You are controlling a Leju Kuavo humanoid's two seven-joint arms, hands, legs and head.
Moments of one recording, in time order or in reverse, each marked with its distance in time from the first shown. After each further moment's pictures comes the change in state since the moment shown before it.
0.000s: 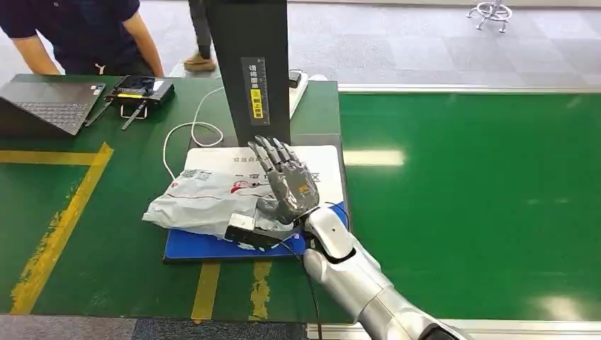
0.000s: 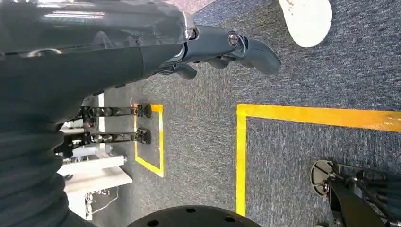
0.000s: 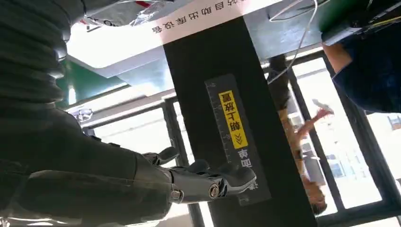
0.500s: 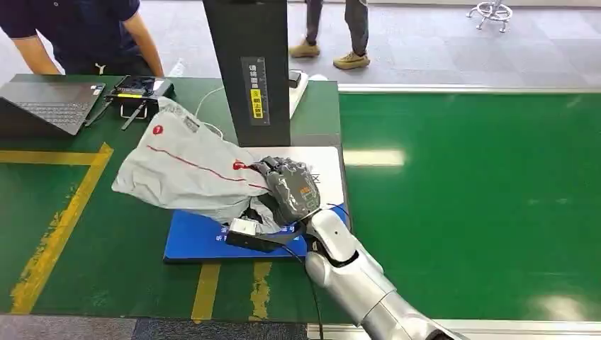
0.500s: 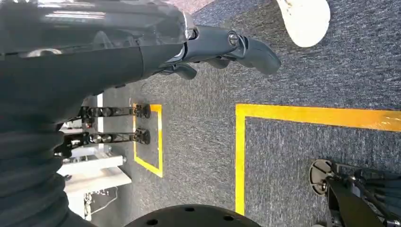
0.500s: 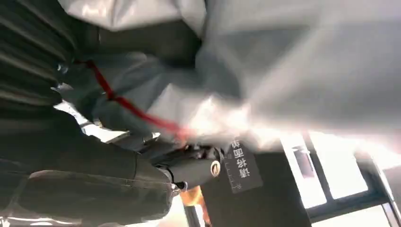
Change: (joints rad) left arm -0.001 0.000 0.000 0.000 0.001 -0.001 -0.003; right arm 0.030 -0.013 0.000 -0.077 -0.007 0.016 -0.023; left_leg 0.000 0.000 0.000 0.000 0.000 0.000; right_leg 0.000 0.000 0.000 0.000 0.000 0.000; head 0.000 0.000
